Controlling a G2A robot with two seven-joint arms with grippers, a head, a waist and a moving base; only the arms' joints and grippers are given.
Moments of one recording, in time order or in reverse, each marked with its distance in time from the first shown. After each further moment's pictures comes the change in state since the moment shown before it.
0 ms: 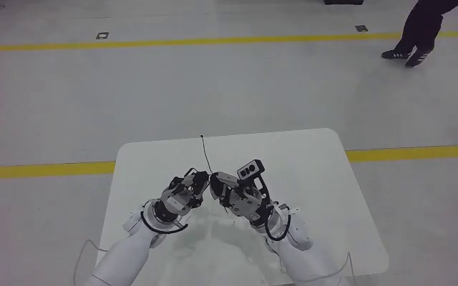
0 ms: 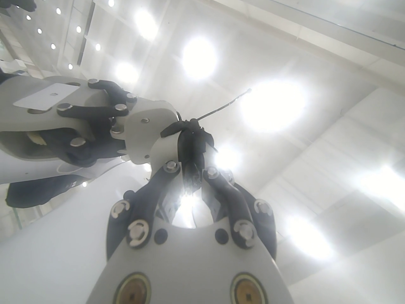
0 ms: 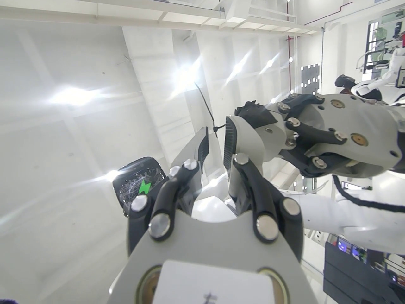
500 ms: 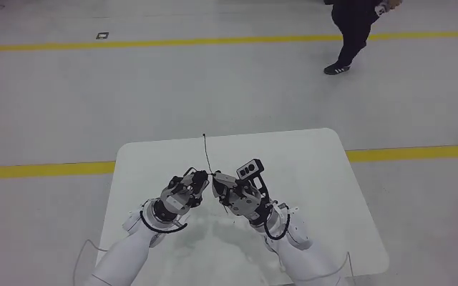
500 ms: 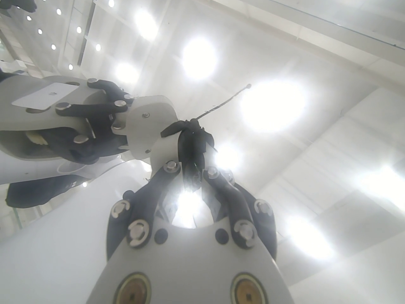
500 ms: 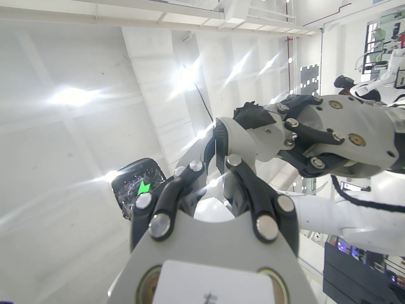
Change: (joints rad) left arm 0.000 -0.004 -0.010 0.003 0.003 0.008 -0.001; right arm 0.005 -0.005 0.000 0.006 -0.005 0.002 -0.004
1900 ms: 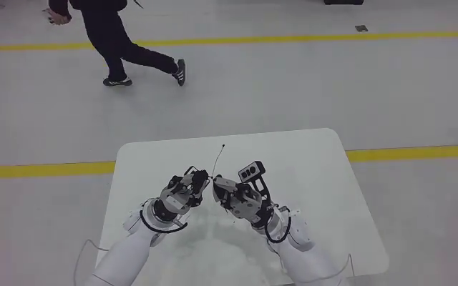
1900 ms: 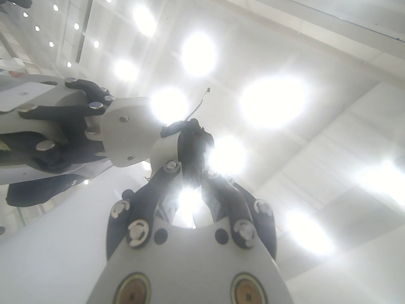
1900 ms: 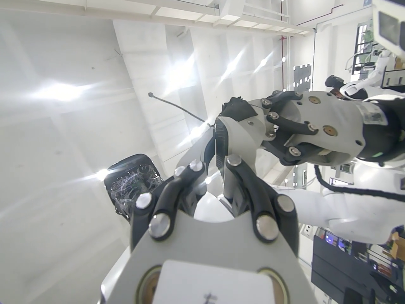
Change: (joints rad) left arm 0.001 -0.013 -0.011 -0.008 0.009 0.005 -0.012; right arm -0.021 0.000 0.023 0.008 -0.050 -0.005 0.038
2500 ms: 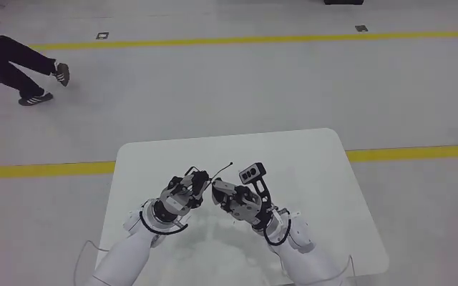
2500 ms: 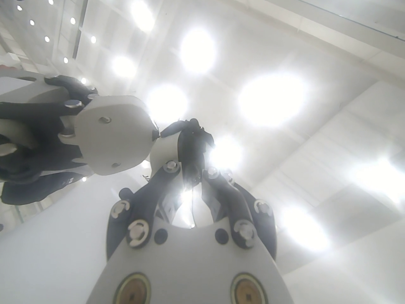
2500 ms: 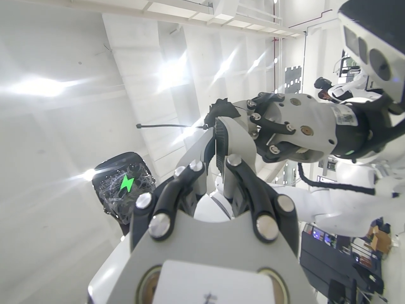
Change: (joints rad) left arm 0.010 -0.004 -0.004 -0.025 -0.001 0.010 0.001; right arm -0.013 0.004 0.008 -0.002 -0.051 -0.010 0.002
